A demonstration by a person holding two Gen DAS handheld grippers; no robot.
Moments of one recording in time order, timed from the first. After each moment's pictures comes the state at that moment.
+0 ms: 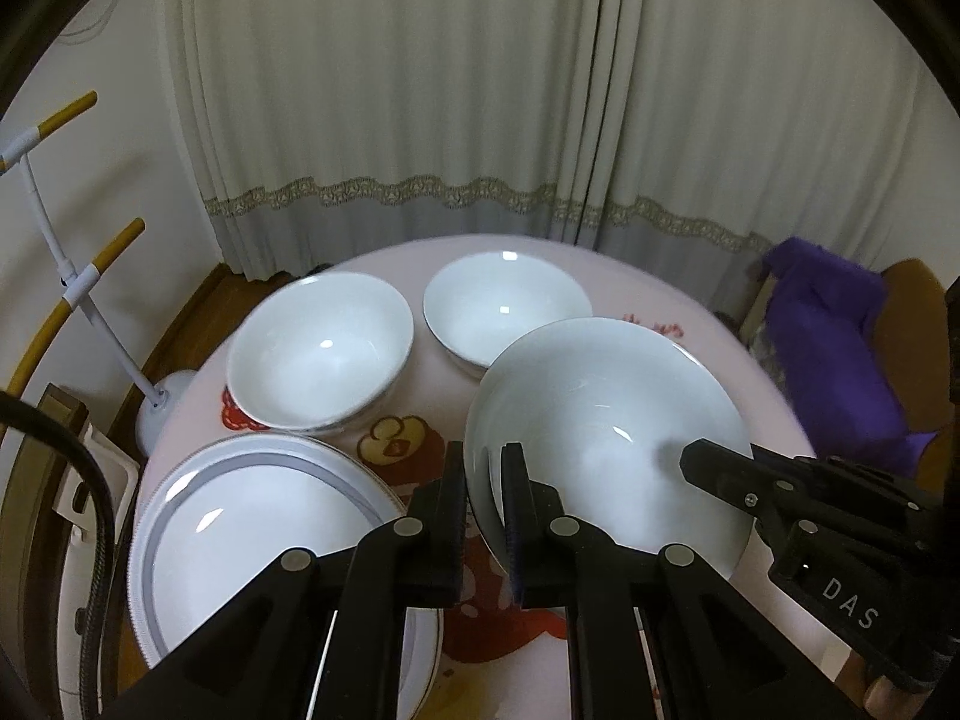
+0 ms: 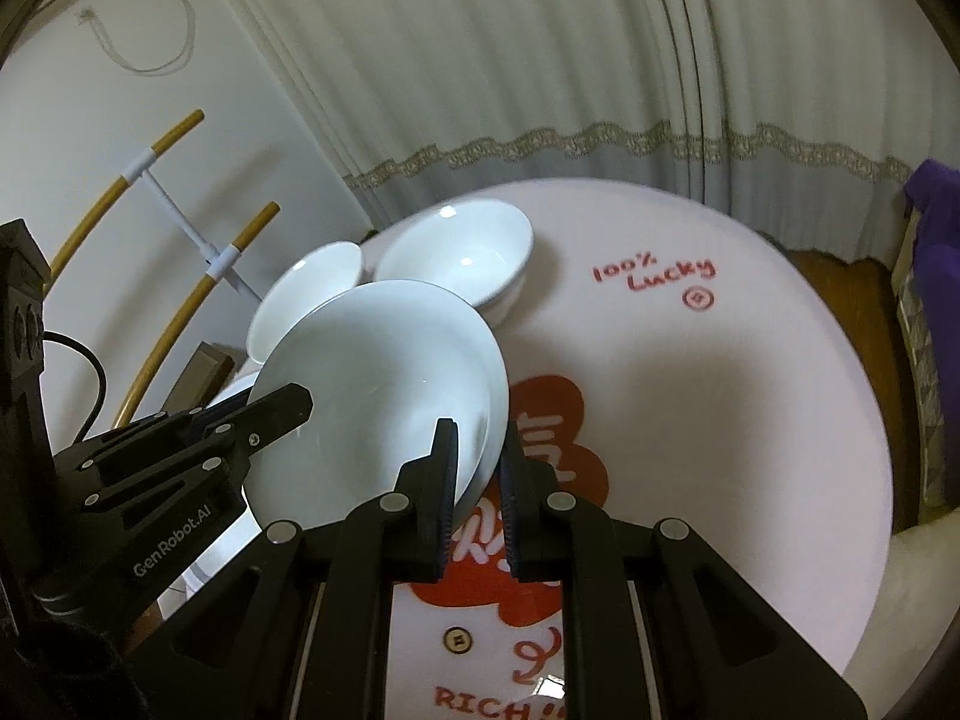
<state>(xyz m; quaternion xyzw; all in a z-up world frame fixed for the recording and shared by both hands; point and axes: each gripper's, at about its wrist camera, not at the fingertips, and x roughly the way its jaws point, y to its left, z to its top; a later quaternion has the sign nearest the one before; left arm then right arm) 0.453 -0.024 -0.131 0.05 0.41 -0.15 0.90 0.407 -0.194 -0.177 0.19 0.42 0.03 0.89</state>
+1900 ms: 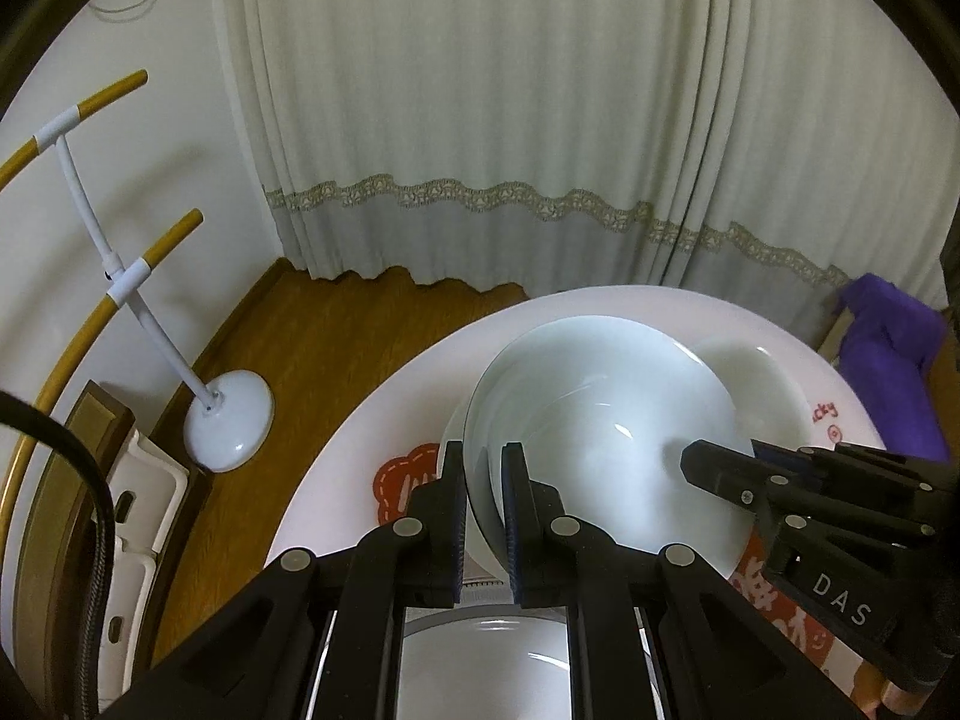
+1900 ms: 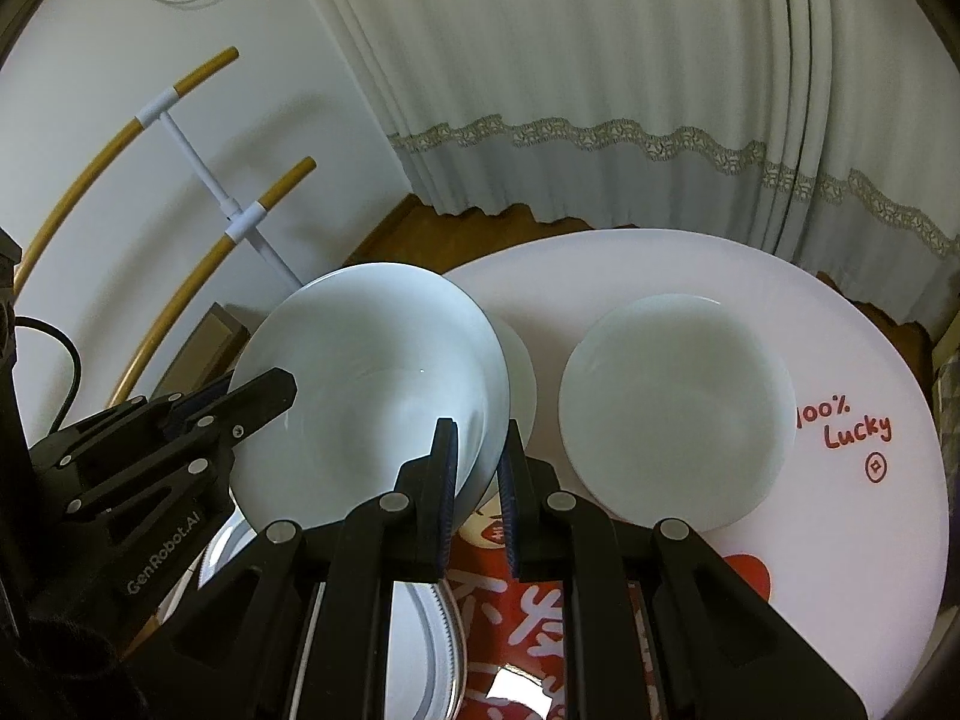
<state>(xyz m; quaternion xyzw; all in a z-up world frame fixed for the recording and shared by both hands) 0.637 0.035 -0.153 0.06 0.42 -0.09 0.90 0.559 -0.100 -0.186 0.14 0.47 0.07 0.87</state>
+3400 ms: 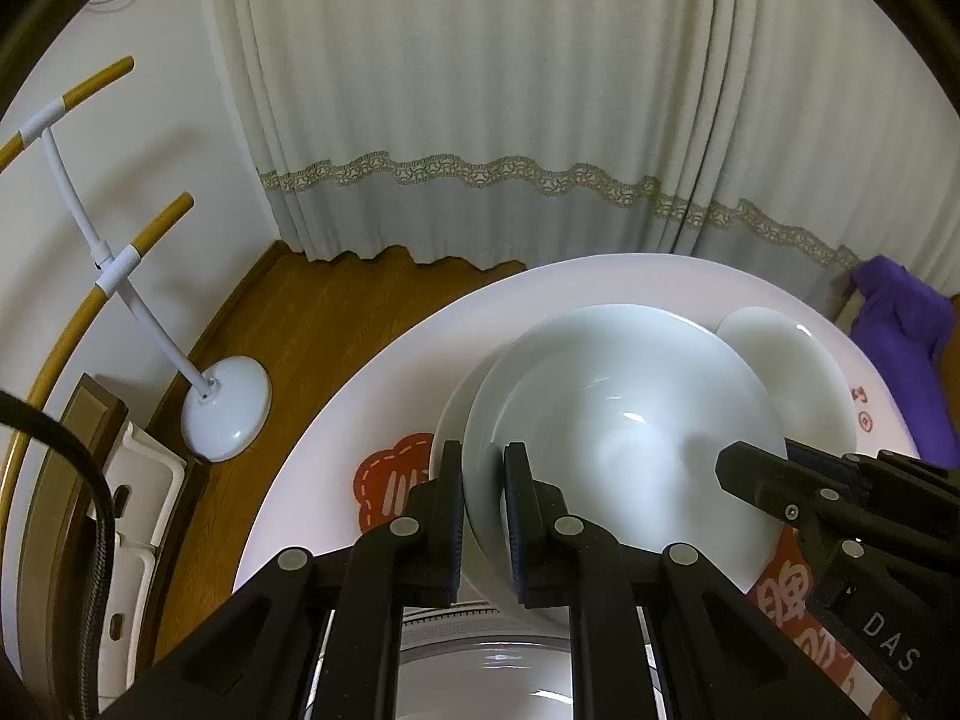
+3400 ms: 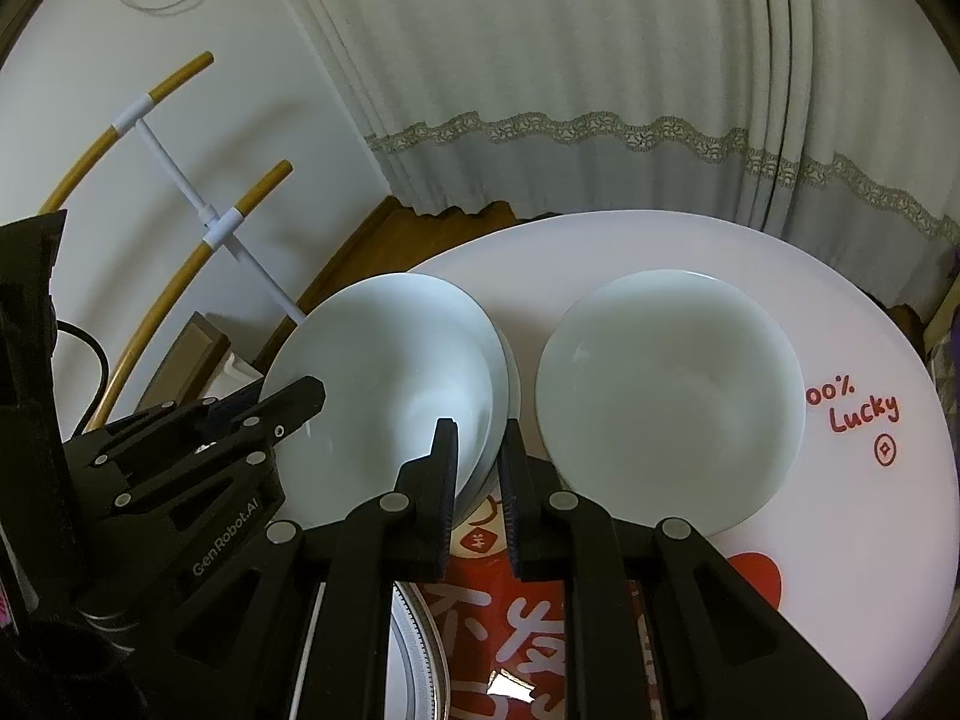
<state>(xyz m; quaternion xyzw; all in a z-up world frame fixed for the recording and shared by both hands) 0.669 0.032 -0.207 0.07 0.43 -0.09 0.89 0.562 -0.102 -0.201 0.15 0.47 0.05 0.87</state>
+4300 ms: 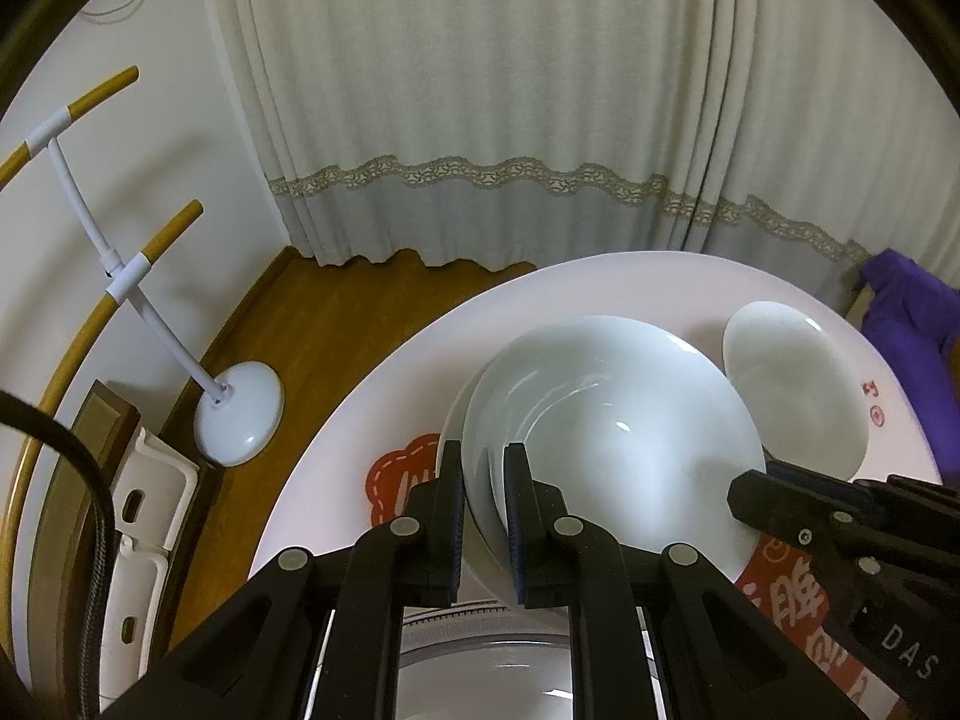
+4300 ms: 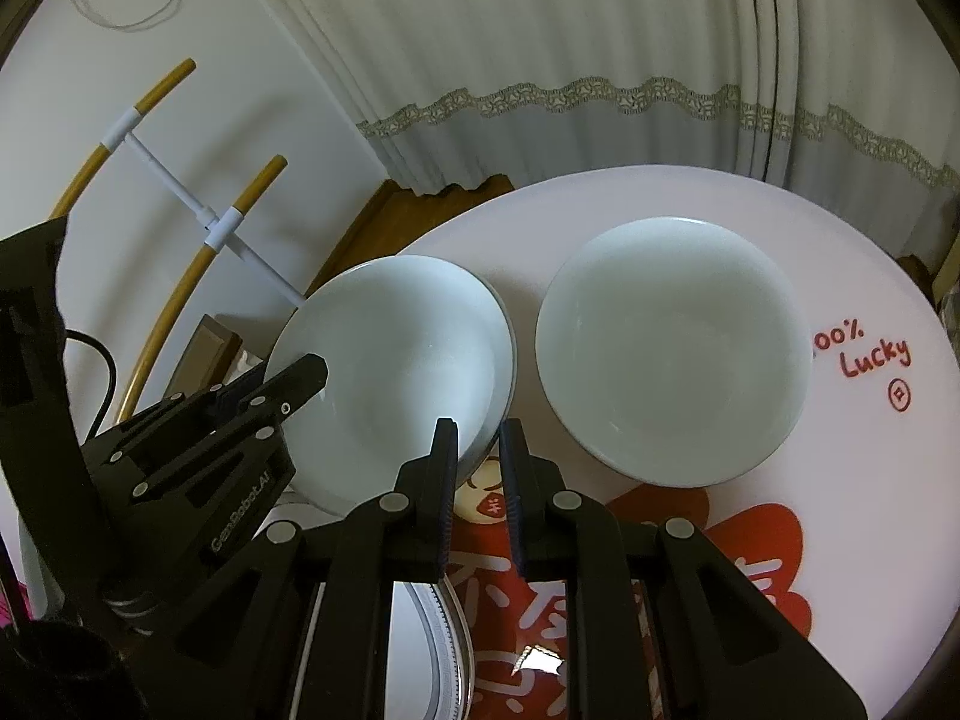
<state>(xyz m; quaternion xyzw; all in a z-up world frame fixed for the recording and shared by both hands) 0.668 0.027 -0.207 0.08 0.43 -0.07 0.90 0.553 -0.109 -0.209 0.19 0.49 0.05 0.85</state>
